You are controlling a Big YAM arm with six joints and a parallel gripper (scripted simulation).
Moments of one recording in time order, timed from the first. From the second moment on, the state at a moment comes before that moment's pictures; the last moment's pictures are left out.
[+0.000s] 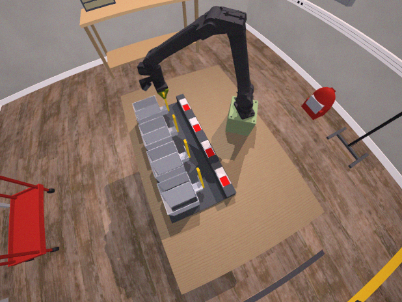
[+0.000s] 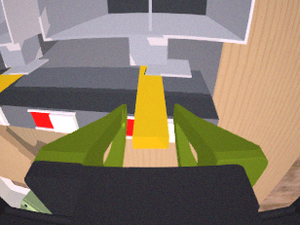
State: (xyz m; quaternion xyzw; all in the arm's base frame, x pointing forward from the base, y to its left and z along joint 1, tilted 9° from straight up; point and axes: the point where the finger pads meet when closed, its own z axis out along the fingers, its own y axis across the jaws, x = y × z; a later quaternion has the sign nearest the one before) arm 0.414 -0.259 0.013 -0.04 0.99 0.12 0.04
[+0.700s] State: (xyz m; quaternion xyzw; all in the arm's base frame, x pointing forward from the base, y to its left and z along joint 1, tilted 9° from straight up) arm 0.415 -0.258 0.009 -0.04 0.99 0.12 0.04
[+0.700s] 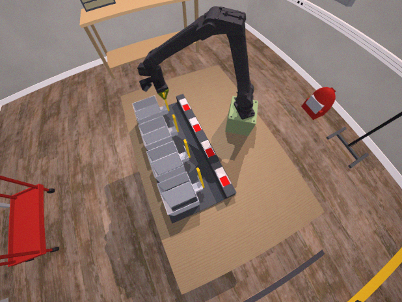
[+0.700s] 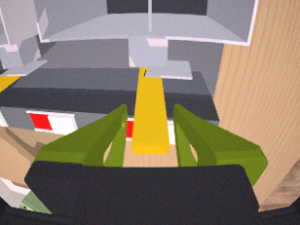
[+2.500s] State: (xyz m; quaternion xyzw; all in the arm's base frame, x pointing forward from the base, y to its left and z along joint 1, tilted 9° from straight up) arm 0.415 -0.258 0.009 -0.04 0.99 0.12 0.04
